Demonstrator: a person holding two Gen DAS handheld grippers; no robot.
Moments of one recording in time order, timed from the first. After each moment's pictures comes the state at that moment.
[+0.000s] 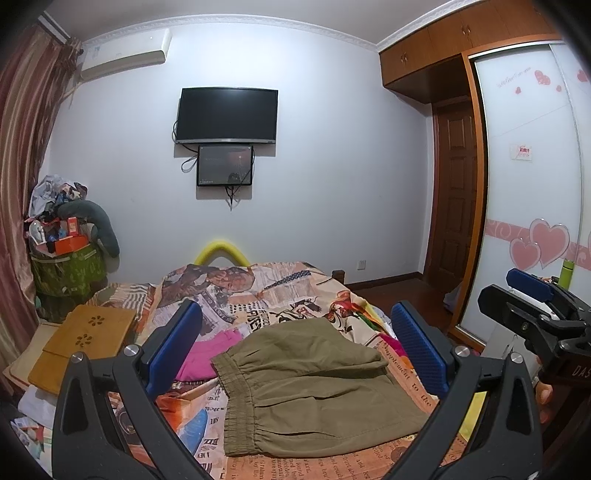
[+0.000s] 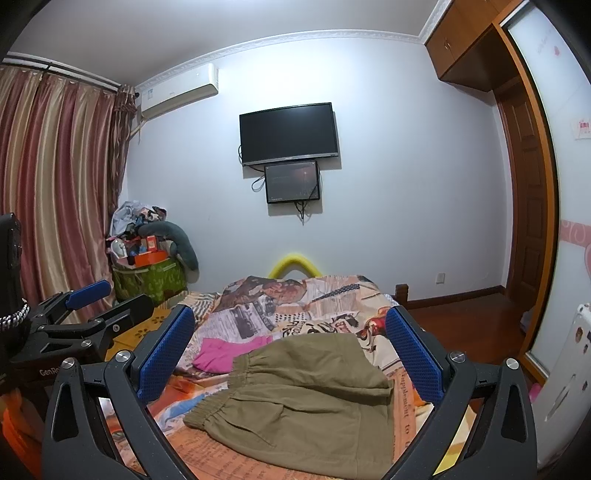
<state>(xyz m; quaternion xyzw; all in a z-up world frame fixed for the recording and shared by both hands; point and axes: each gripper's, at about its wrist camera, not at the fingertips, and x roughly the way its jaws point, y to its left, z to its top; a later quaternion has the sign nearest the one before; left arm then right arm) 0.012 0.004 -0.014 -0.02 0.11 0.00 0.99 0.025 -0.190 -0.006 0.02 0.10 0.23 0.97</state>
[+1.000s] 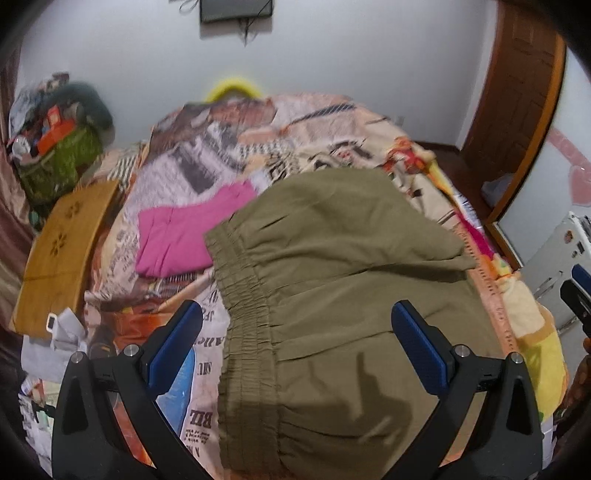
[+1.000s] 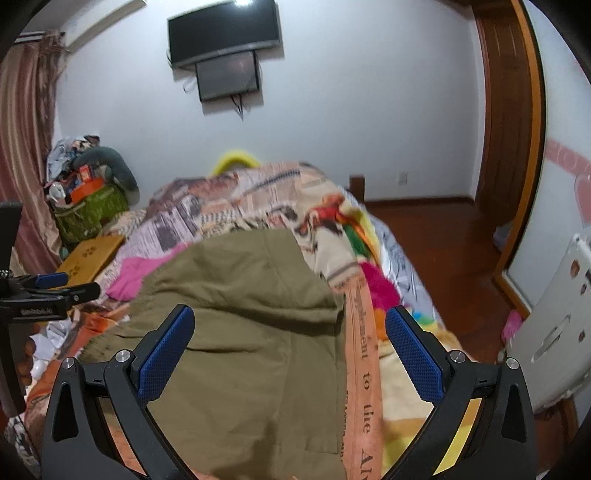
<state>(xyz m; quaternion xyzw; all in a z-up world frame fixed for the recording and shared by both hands) 0.222 0.058 -0.171 -0.04 0.43 0.05 0.90 0.154 -0.235 -0.119 0.01 0.32 0.15 0.94</state>
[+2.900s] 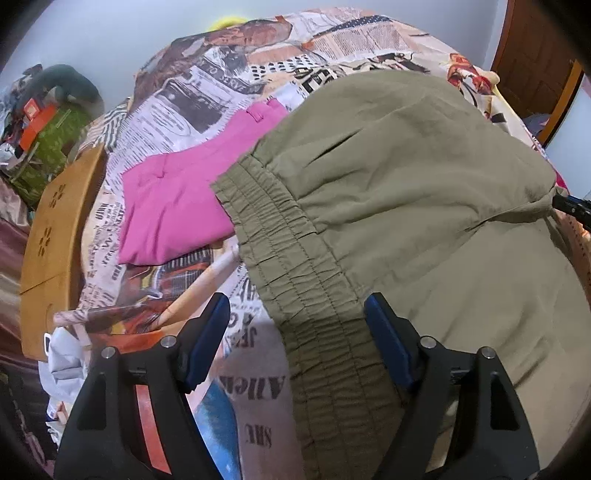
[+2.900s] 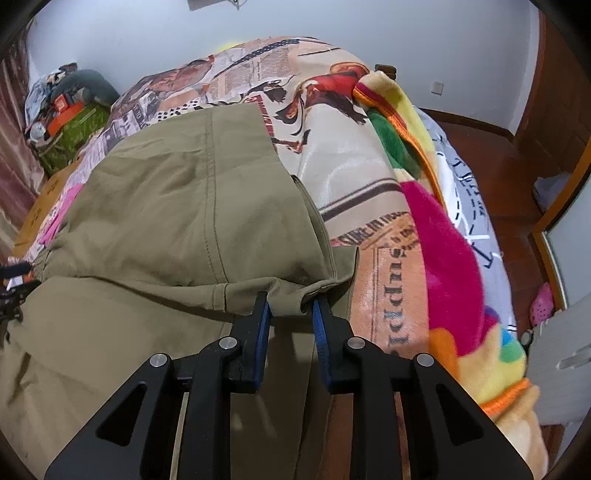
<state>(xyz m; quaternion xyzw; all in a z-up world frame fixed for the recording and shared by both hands) 0.297 0.116 -0.274 0.02 0.54 0.05 0.84 0.315 -0.225 -0.222 -0.04 0.48 0.19 0.86</state>
